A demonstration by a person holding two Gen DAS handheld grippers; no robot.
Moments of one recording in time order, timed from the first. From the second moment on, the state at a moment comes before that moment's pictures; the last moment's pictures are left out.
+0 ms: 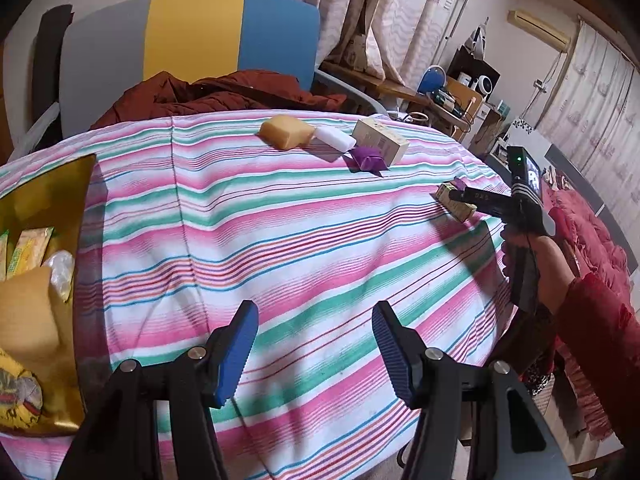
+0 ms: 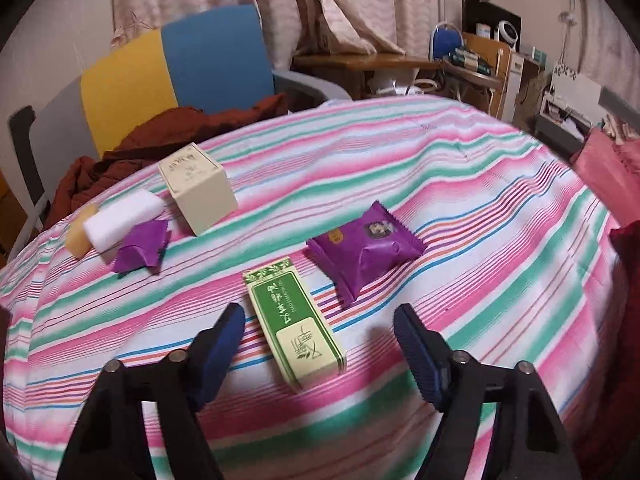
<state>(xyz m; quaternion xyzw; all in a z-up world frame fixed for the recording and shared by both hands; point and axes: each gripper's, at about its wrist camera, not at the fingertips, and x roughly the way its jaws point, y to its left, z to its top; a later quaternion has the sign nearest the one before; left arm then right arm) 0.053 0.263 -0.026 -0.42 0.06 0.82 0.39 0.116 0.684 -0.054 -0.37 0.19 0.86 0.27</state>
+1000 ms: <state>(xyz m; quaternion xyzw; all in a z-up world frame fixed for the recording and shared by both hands) -0.066 0.535 -0.067 -0.48 0.06 0.77 0.42 0.106 0.659 -0.077 -0.34 0.17 0.89 0.27</state>
